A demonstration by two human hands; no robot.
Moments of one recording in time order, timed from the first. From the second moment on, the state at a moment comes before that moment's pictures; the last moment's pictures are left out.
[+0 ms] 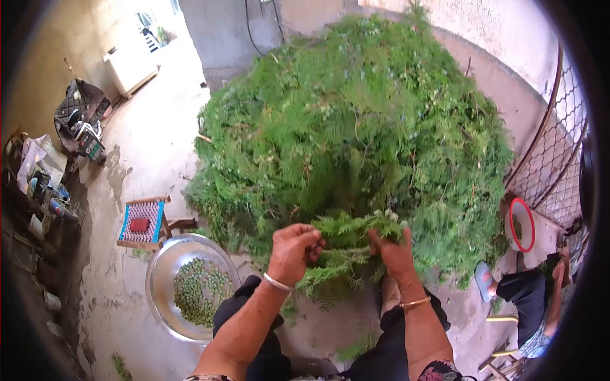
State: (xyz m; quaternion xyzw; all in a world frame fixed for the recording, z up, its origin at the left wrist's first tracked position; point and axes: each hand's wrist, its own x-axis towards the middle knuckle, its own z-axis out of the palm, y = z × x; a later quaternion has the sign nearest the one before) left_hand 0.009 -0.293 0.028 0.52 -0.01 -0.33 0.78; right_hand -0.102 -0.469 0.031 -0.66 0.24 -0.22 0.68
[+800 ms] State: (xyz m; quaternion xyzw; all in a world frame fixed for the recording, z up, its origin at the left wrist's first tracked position) left_hand 0.002 -0.294 0.047 0.72 -0.37 -0.25 0.54; right_hand -0.109 -0.462 0.027 -0.96 -0.05 -0.17 0.23
